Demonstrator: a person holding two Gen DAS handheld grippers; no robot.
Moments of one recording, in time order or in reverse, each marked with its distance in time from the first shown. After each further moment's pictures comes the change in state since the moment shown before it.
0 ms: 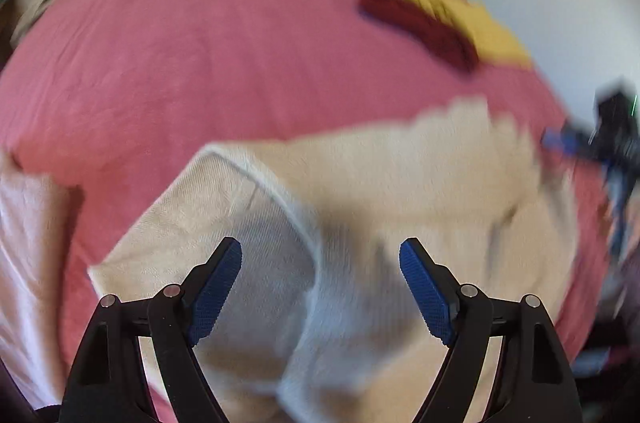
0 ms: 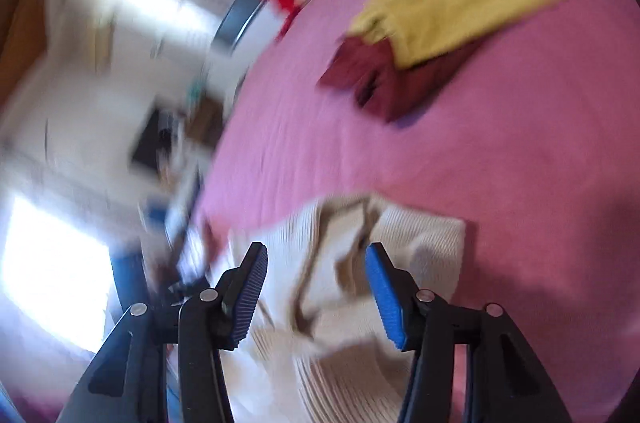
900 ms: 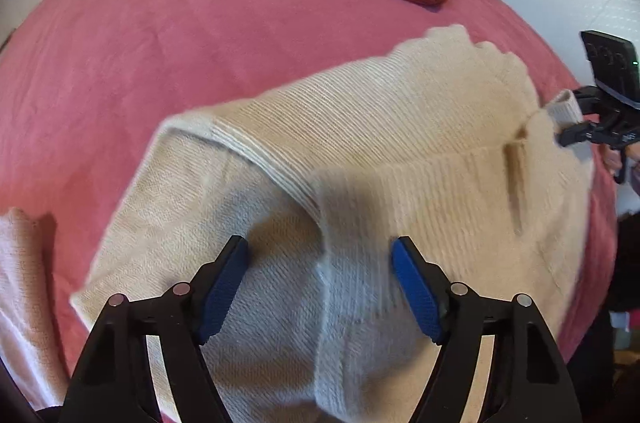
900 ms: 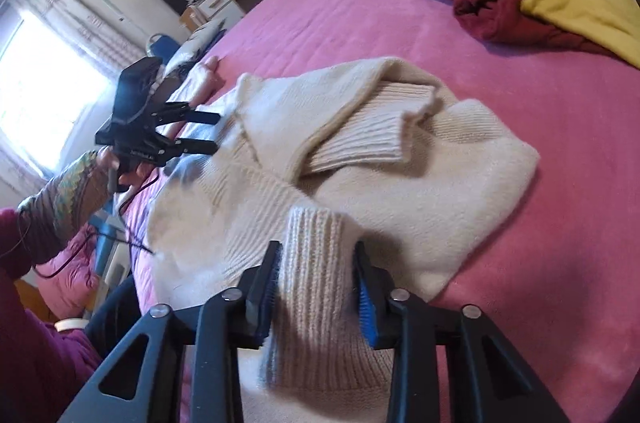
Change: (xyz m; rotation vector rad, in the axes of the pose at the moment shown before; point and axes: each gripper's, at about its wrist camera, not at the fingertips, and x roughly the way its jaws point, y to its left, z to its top) left arm 0.013 0.000 -0.045 0.148 0.054 -0.127; right arm 0.031 0.027 -0.050 -0.399 0.336 -0.042
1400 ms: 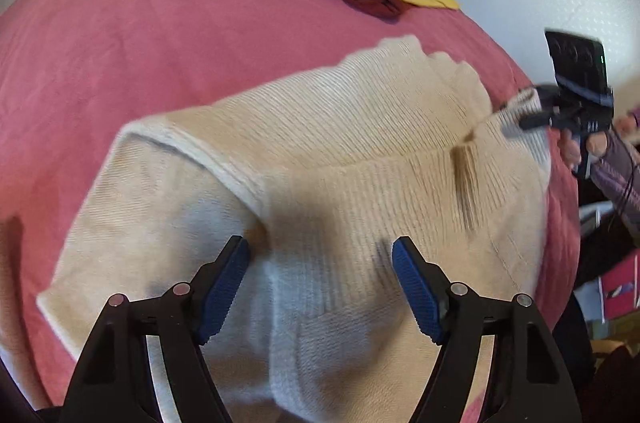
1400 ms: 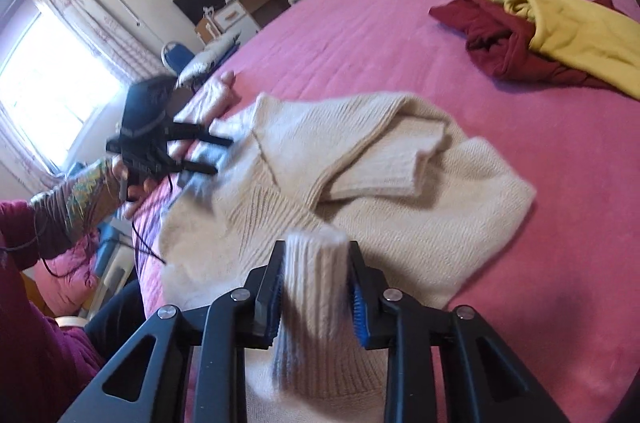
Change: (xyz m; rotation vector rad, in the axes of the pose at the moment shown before) left arm -0.009 -0.014 -0.016 0.022 -0.045 -0.126; right arm -0.018 0.005 0.006 -0.039 -0.084 0.017
